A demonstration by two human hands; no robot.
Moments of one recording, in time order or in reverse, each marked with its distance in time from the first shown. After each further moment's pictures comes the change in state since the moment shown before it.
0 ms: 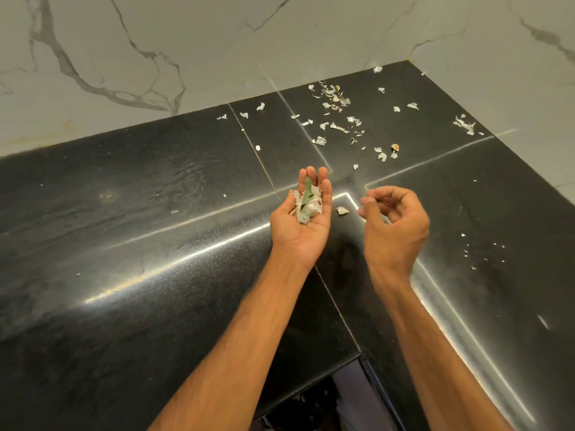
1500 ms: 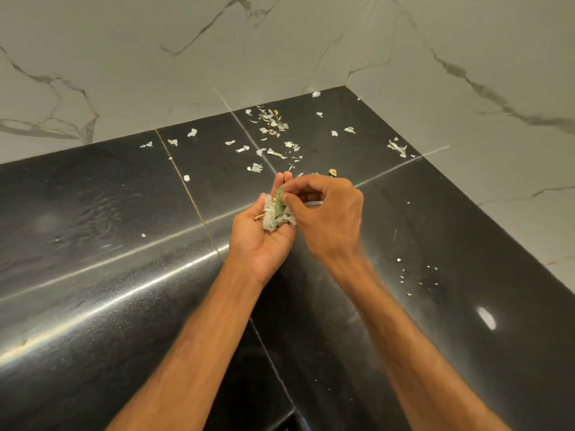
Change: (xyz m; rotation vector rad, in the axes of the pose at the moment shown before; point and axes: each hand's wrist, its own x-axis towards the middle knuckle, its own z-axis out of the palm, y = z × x) left_hand 0.047 -0.043 0.029 0.215 0.037 -0.109; right_hand 0.076 -0.036 0.000 -0.229 -0.383 -0.275
